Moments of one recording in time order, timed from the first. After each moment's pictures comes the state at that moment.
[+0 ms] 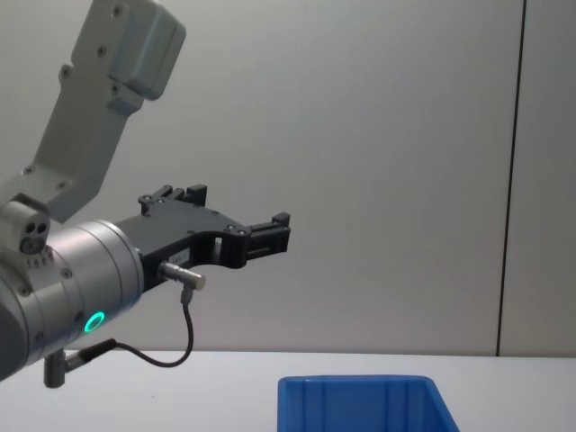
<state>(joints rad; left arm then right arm) -0.24 0.38 0.45 -1.63 -0.20 0.01 -0.01 0.16 0.27 -0.25 -1.30 0.17 0.32 0.19</state>
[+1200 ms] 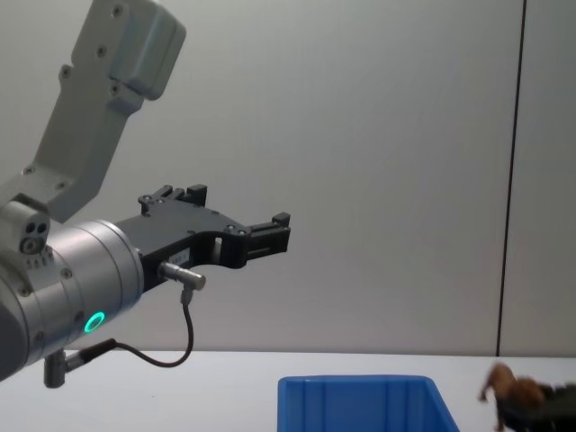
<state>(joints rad) -0.24 0.38 0.45 -1.63 -0.20 0.01 -0.01 0.17 0.25 -0.27 -1.34 0.13 0.19 0.13</state>
